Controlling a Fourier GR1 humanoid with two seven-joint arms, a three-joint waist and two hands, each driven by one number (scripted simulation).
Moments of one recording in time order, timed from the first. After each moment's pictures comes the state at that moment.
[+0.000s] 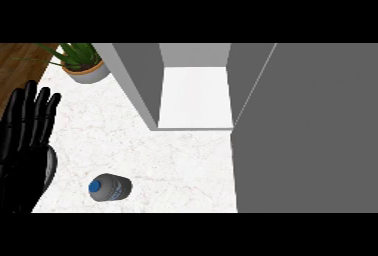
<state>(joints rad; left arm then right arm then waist) 0.02 0.12 -0.02 -2.10 -0.01 0.01 0.00 0.02 -0.10 -0.05 -2.10 -0.03 0.02 -0.02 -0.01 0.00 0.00</state>
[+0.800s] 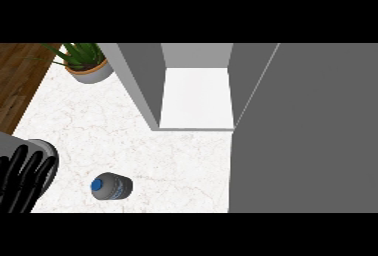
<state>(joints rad) 0.42 0.12 -0.07 -2.39 0.20 -0.13 0.13 0.32 -0.07 0.09 -2.40 -0.18 0.10 0.22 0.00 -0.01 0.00</state>
